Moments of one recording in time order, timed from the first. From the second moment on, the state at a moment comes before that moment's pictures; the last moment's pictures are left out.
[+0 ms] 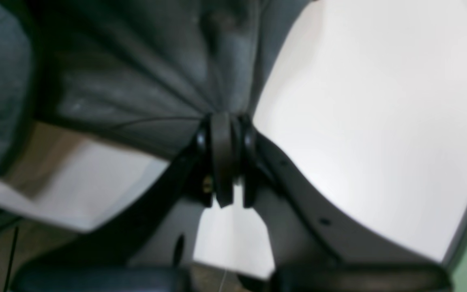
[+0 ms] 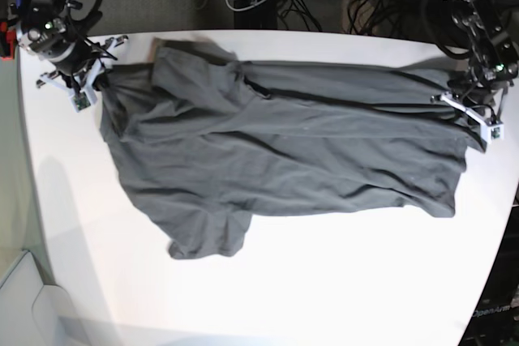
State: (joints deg) left arm 5.6 -12.3 -36.1 84.8 -10.7 -21.2 47.5; right arm -21.6 10.2 24.6 100.4 1.0 40.3 -39.1
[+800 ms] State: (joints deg) left arm 9.1 -12.4 -35.8 85.1 -10.5 -21.2 47.0; right arm -25.0 3.5 36.8 104.2 -0.1 40.1 -40.9
